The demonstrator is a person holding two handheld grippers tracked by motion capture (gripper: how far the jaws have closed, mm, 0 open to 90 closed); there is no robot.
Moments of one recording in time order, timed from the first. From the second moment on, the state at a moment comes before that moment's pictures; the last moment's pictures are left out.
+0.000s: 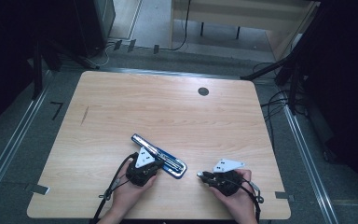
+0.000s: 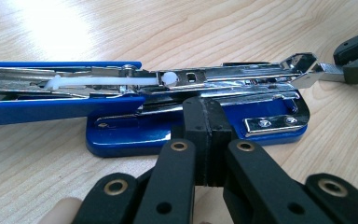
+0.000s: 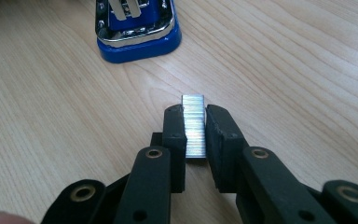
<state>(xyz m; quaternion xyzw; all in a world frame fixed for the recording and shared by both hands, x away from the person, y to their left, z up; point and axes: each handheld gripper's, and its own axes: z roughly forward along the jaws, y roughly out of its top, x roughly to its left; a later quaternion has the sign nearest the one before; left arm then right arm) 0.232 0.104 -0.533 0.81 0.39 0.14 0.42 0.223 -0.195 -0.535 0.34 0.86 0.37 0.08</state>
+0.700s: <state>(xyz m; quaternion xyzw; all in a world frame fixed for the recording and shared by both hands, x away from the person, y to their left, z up) 0.232 0.103 -0.533 0.81 0.39 0.14 0.42 0.221 -0.181 -0.505 0.33 0.85 0.40 0.08</state>
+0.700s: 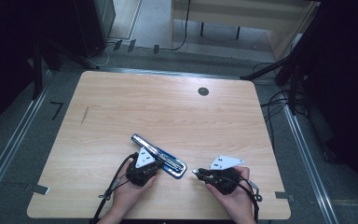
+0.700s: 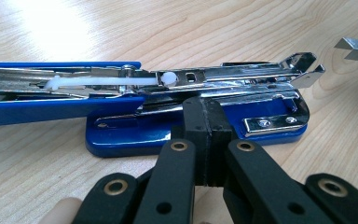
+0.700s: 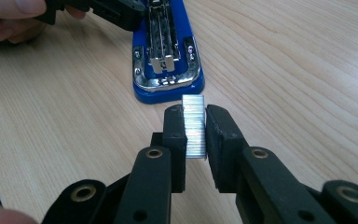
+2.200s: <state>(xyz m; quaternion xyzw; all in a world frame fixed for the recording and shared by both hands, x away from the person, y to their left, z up) 0.232 0.104 -0.533 0.81 0.39 0.14 0.42 0.244 -0.136 -0.478 0.33 0.85 0.40 0.06</state>
